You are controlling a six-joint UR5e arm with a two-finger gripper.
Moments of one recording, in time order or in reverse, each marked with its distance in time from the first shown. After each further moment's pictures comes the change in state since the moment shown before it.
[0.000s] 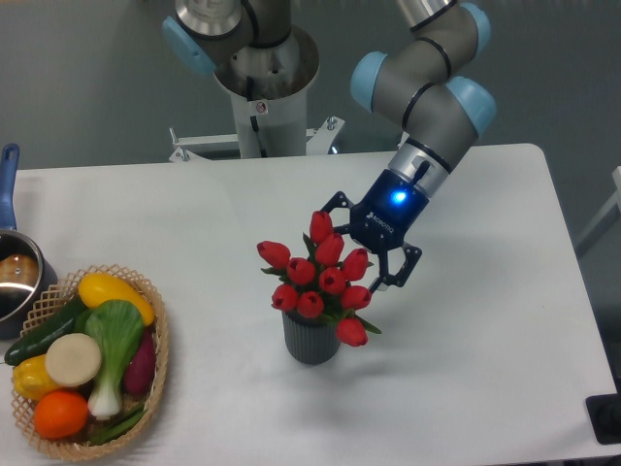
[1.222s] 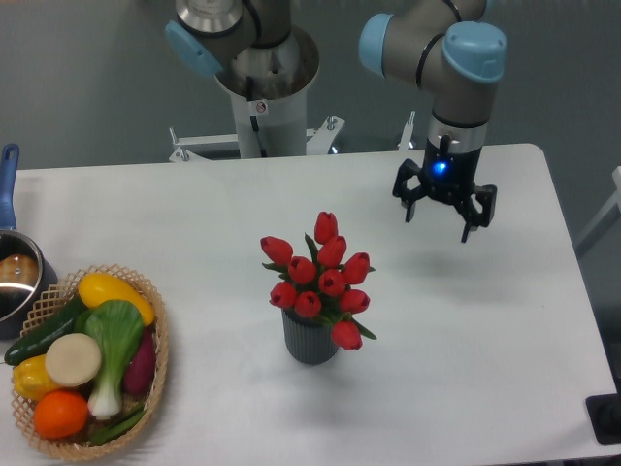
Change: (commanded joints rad) arm 0.017 0.098 0.005 -0.002 0.986 0.222
